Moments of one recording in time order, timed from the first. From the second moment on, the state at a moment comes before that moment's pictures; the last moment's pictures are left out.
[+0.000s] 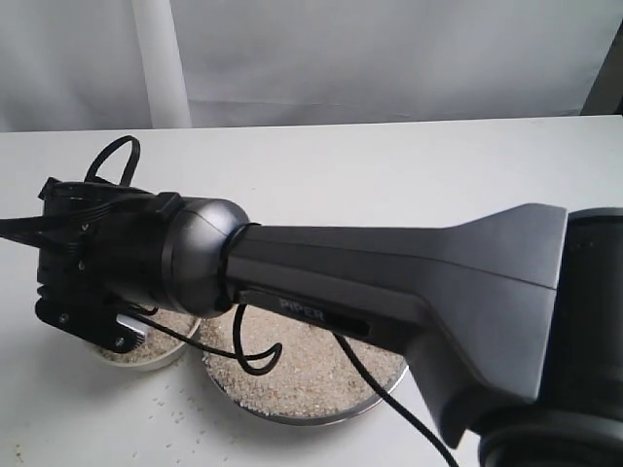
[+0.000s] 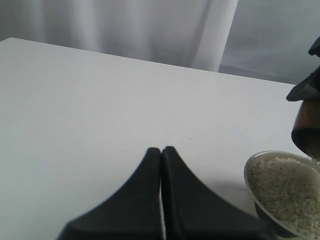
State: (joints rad) left arm 0.07 0.00 0.00 0.20 0.34 -0.34; right arm 1.10 2.30 -1.92 -0.85 0.82 -1.17
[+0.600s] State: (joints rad) left arm 0.07 0.00 0.00 0.20 0.34 -0.34; right arm 1.12 2.30 -1.92 -0.93 0.84 -1.12
